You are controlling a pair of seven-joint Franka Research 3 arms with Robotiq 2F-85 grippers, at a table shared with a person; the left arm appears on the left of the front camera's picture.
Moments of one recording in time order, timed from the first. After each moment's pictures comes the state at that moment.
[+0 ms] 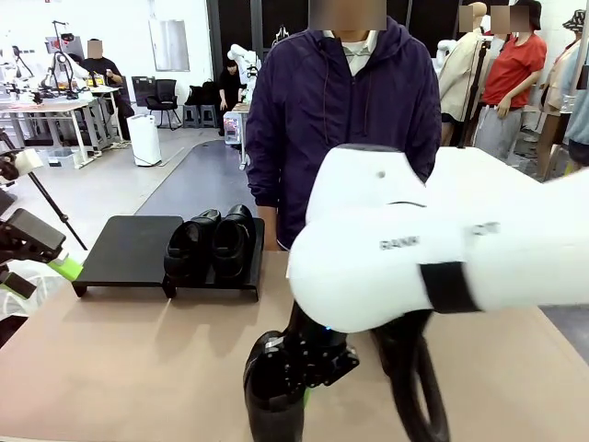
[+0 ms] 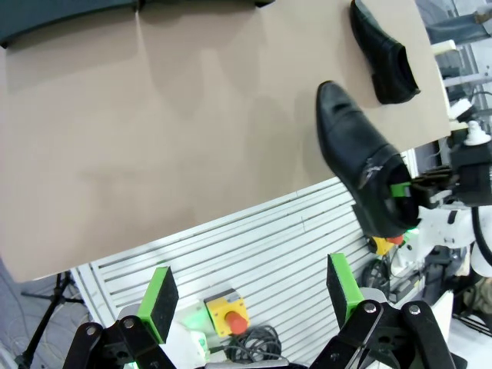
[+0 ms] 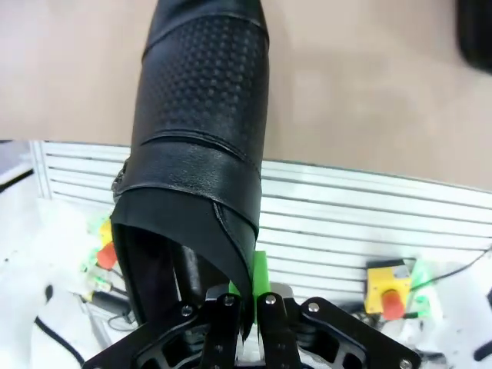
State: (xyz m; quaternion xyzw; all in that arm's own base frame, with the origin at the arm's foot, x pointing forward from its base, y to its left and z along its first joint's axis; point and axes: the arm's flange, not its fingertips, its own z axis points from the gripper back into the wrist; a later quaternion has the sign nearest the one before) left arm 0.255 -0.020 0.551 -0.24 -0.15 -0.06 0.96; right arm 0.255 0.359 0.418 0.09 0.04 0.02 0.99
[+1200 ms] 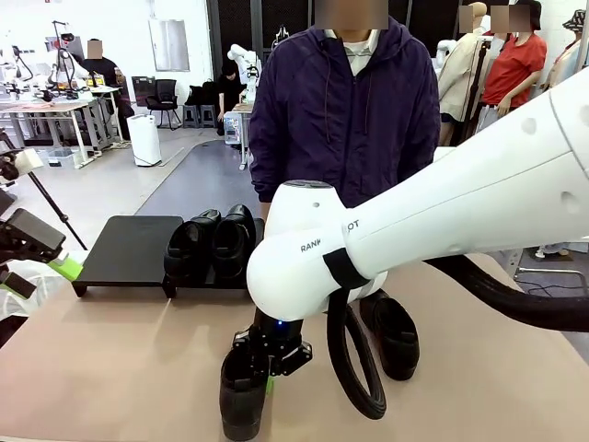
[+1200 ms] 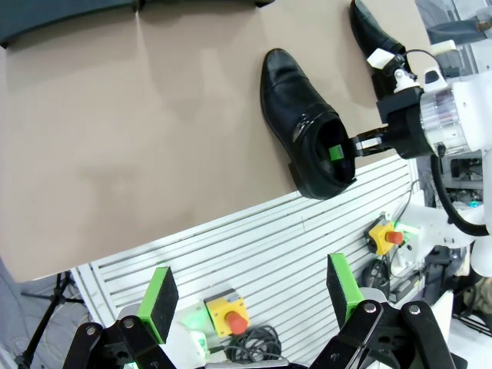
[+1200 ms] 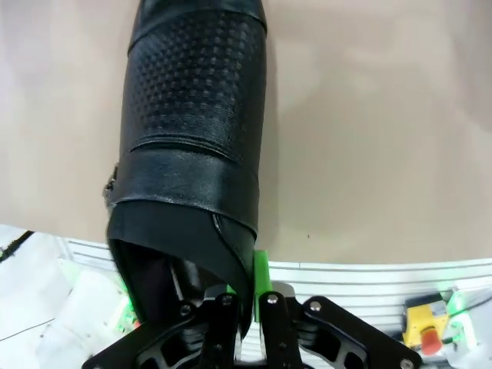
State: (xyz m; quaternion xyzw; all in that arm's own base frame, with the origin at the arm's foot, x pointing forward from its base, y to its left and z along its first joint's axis) left arm 0.255 -0.020 0.551 -0.24 -0.15 -0.06 0.96; right arm 0.339 0.412 0.350 0.09 0.06 -0.03 0.99
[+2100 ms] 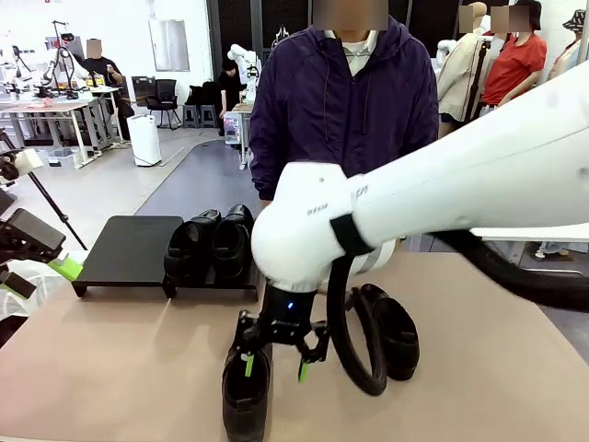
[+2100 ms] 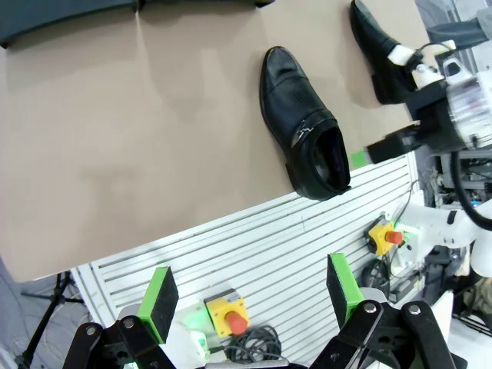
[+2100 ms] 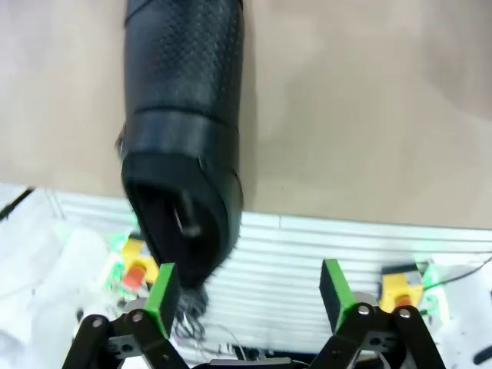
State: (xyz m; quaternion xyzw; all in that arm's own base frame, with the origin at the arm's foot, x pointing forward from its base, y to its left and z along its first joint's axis) left arm 0.256 -0.020 0.551 -0.24 -0.15 -0.06 0.96; right arm 0.341 0.384 0.399 0.09 0.11 0.00 0.99
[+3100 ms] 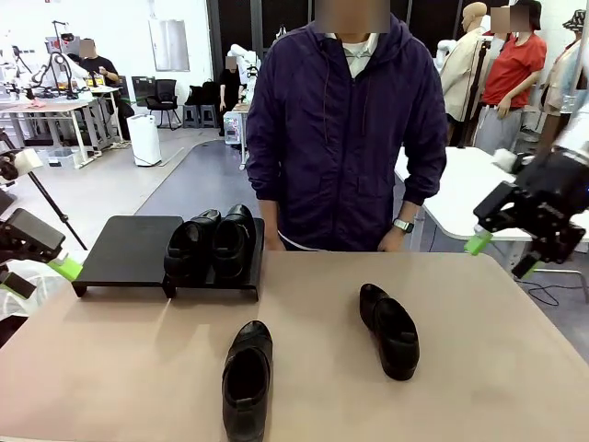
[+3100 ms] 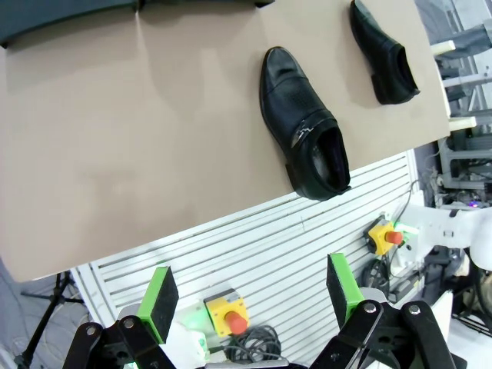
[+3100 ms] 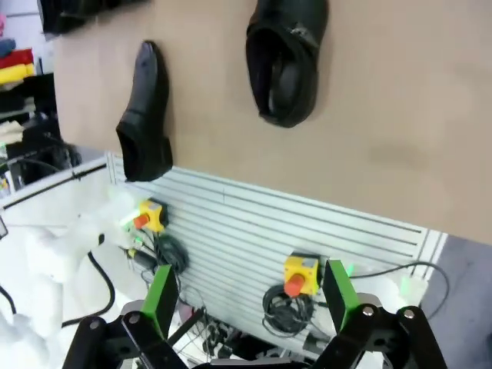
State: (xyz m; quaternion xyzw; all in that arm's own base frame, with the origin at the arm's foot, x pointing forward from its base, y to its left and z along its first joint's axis) left arm 0.255 -0.020 0.551 -0.24 -0.15 -0.06 0.96; right arm 0.352 0.018 0.550 0.26 0.01 0.01 0.97
